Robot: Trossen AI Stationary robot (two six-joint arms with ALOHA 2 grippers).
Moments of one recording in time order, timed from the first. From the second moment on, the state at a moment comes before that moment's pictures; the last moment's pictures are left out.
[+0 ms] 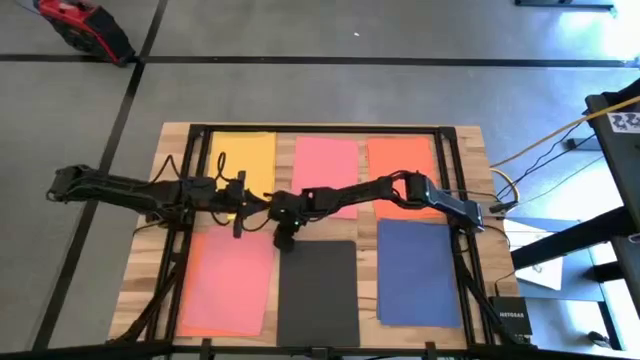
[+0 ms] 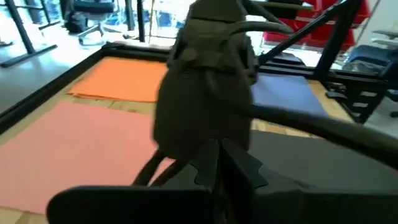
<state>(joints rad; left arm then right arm) -0.04 0.74 0.34 0.17 -0.12 -0.09 -0.02 2.43 1.86 -0.34 -0.24 0.29</state>
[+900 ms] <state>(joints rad) -0.04 0.50 0.35 0.08 -0.13 -0.07 -0.15 2.39 2.35 -0.97 0.17 -0.16</state>
